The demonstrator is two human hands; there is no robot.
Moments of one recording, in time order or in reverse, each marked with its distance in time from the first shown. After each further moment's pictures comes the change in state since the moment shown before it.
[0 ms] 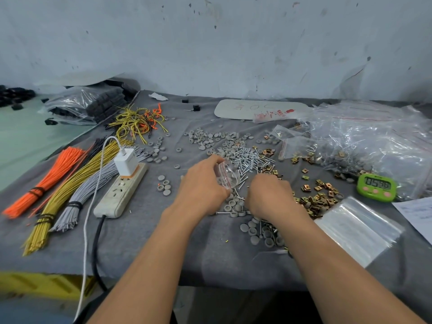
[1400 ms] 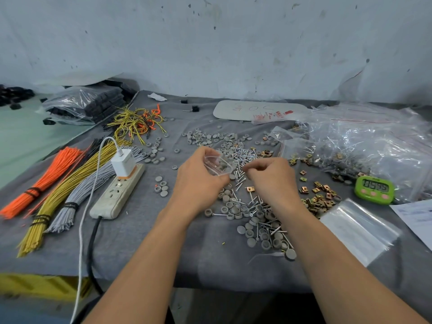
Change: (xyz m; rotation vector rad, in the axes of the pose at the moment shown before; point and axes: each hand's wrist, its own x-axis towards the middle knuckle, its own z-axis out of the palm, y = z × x) left_hand 0.000 0.007 -0.007 -0.312 0.112 -0.084; right_hand -0.002 0.010 -0.021 0.929 0.314 0.082
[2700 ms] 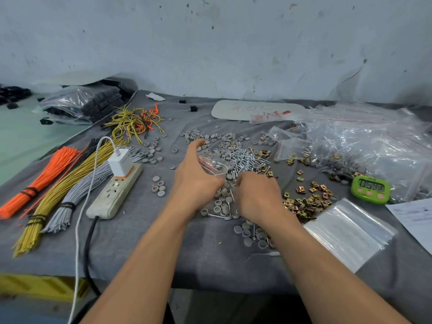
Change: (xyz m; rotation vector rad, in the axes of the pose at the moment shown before) left_hand -0.005 0.008 0.000 -0.130 -0.013 -0.101; right_hand -0.016 -0.001 0.018 -0.703 -0.216 -0.160
